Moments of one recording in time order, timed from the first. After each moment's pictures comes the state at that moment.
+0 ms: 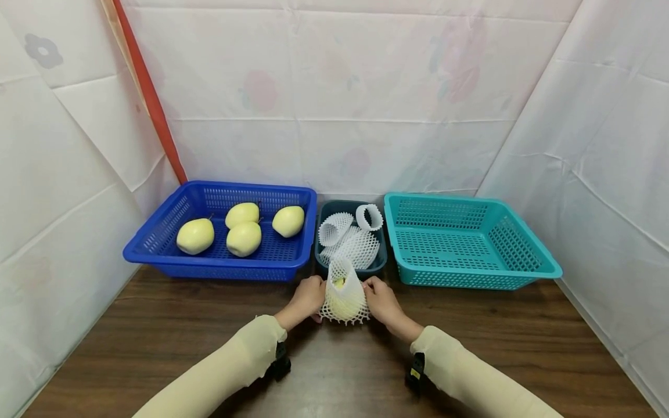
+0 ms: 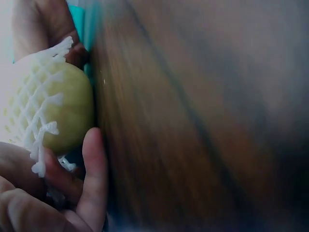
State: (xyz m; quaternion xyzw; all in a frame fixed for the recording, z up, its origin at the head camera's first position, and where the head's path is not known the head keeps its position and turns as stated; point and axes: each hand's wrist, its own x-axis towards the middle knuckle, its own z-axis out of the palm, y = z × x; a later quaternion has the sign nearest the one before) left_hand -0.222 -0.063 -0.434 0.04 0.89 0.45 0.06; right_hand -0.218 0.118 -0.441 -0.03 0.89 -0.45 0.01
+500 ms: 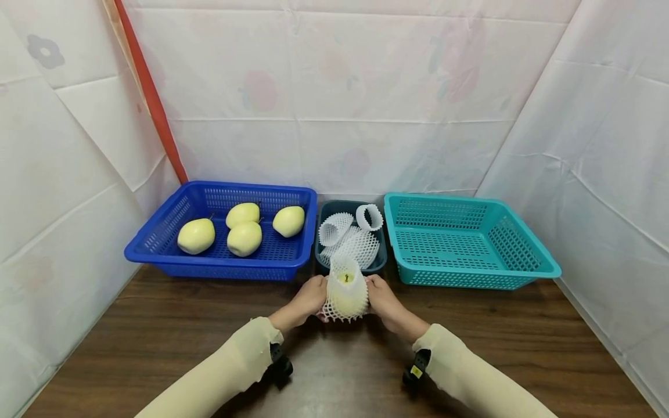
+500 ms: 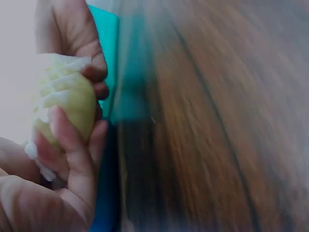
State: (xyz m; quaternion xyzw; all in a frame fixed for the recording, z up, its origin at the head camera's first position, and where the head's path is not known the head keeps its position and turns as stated) left_hand -0.210 -0.063 -0.423 0.03 0.79 0.59 0.12; right_hand -0.209 0.115 -0.416 0.03 0.75 -0.64 0.16
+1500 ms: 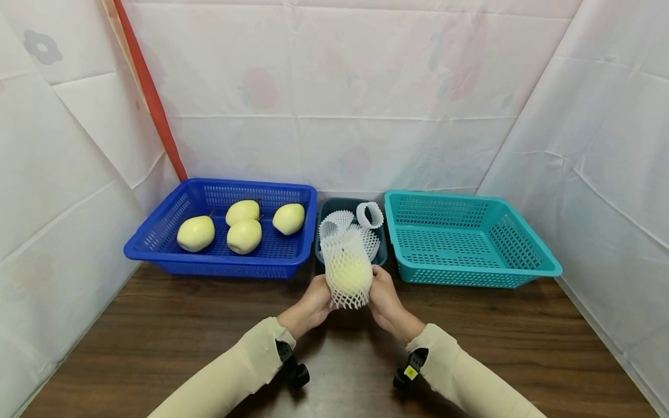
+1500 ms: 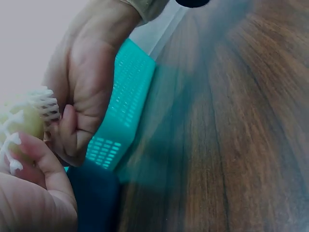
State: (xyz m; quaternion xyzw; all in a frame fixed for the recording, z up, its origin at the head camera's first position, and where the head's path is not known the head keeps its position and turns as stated) left_hand -0.206 -0.035 -0.416 -0.04 0.56 0.82 0.13; right_hand -0.208 0.100 -0.403 0.05 0.62 -0.78 0.07
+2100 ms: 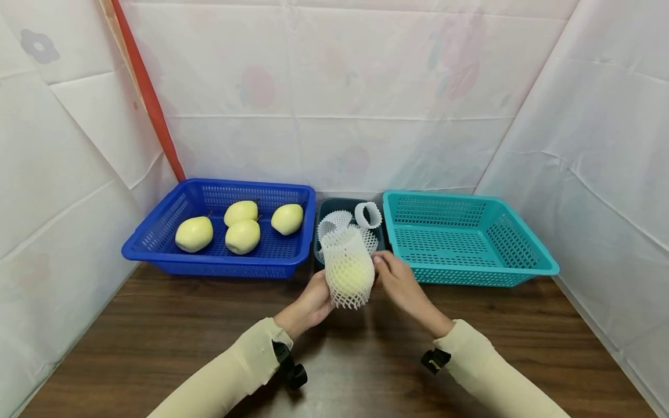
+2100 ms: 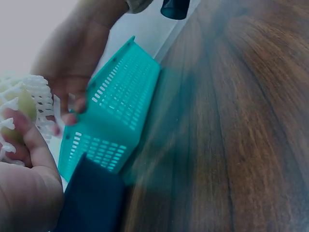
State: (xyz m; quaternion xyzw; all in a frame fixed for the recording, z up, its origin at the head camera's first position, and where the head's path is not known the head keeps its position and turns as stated) left_hand -0.204 -0.036 -0.407 0.02 0.48 0.86 0.15; right_hand -0.206 0.144 -0.371 -0.16 0.85 -0.51 -0.03
